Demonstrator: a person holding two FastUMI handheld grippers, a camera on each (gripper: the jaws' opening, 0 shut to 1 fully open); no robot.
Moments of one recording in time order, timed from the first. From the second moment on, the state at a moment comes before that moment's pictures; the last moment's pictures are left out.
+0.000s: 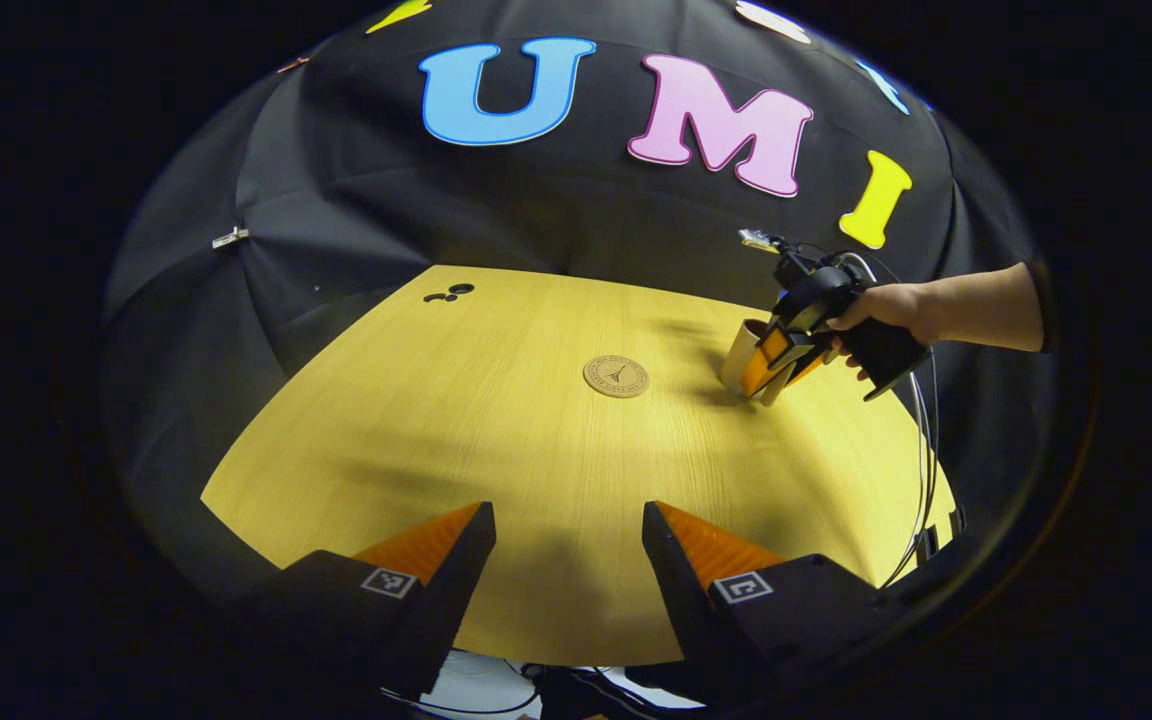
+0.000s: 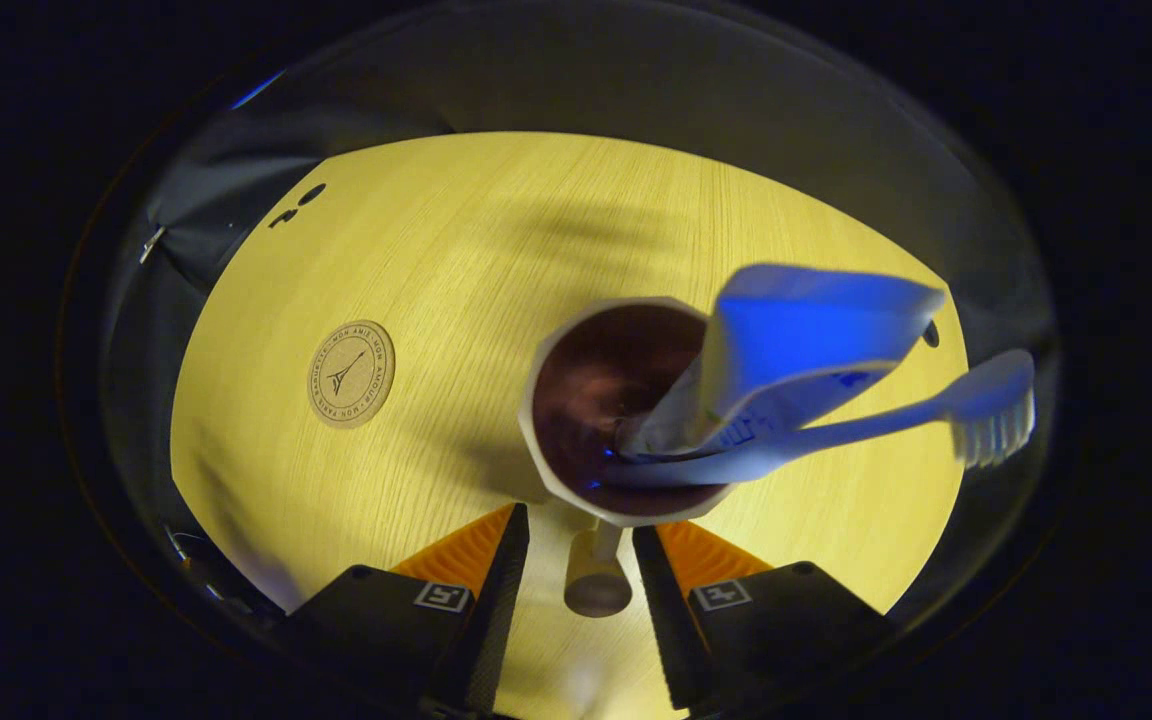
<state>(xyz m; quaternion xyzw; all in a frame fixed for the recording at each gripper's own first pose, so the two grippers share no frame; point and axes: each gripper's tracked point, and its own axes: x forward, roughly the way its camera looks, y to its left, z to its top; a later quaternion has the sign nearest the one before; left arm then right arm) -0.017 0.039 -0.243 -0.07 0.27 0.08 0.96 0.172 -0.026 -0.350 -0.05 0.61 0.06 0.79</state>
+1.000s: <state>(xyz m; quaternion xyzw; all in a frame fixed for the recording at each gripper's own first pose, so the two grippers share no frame) -0.028 0.040 -0.258 -0.04 0.30 0.05 0.95 0.173 -0.016 -0.341 -0.04 0.59 0.07 0.80</state>
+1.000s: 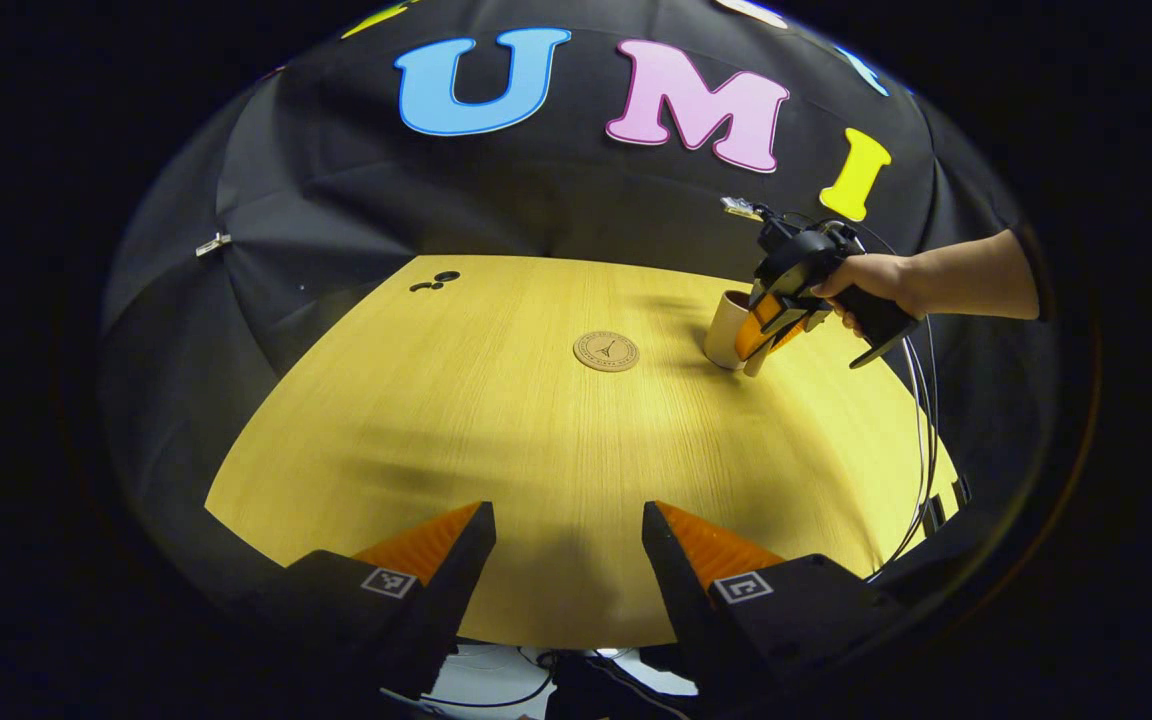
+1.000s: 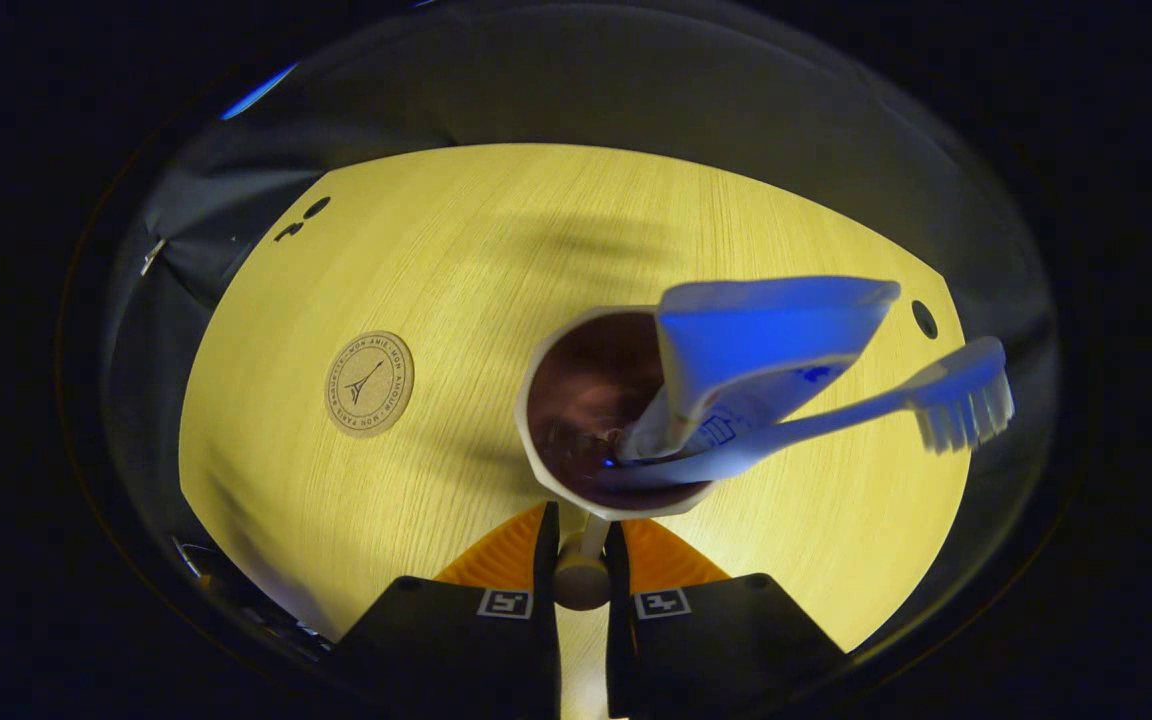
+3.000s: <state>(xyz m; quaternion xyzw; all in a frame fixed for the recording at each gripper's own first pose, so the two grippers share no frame) -0.065 0.117 -0.280 -0.09 0.31 0.10 0.94 0.182 0.172 -0.345 -0.11 0.58 0.17 0.79</state>
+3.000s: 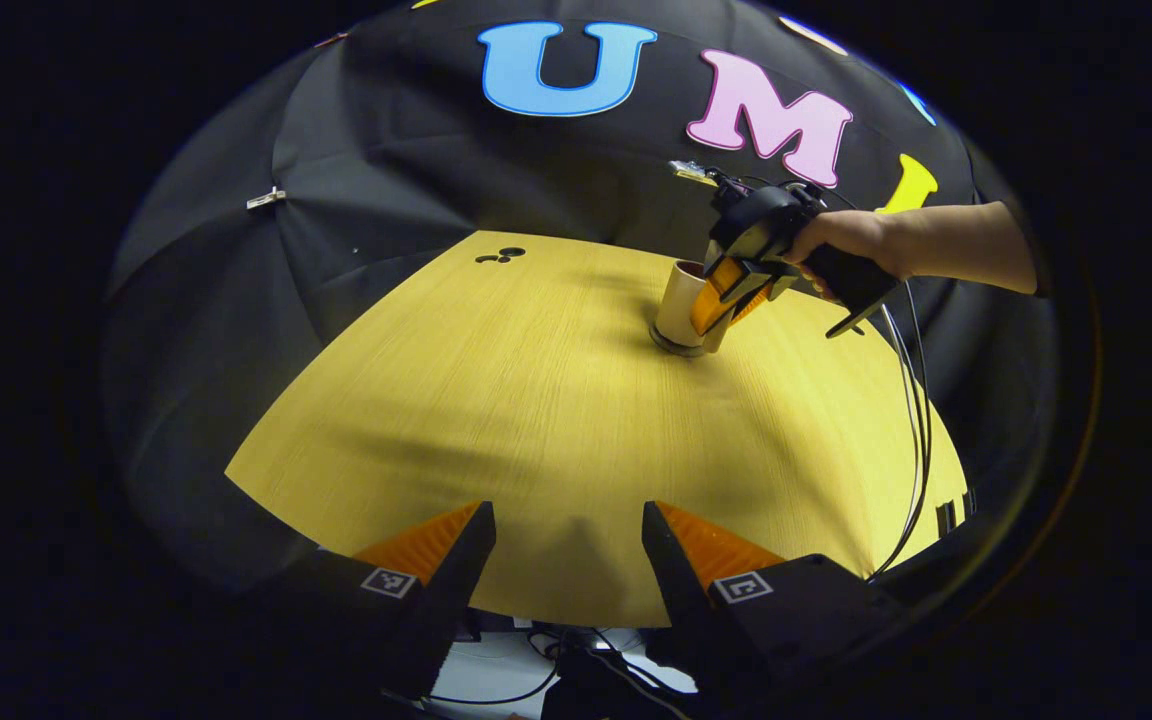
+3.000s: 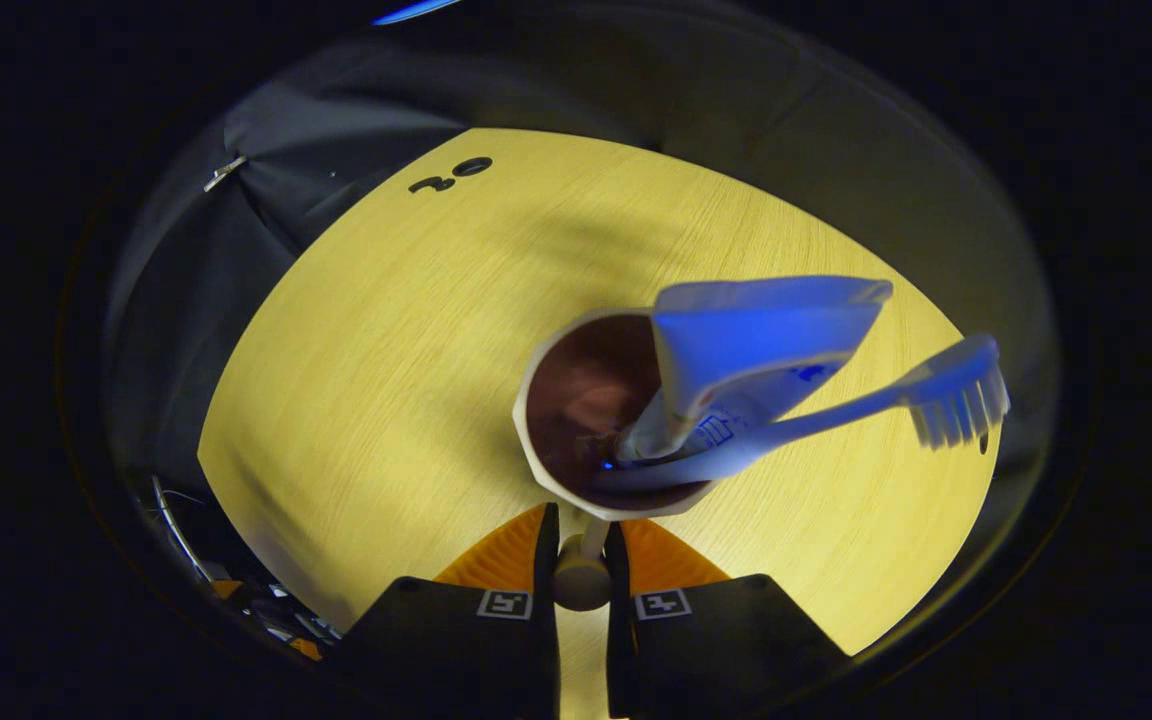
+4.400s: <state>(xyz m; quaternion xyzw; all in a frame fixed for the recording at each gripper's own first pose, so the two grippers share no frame) 0.032 -0.016 -0.162 -0.05 0.21 -0.03 0.98 0.044 0.011 -0.155 0.06 0.35 0.09 0.93</state>
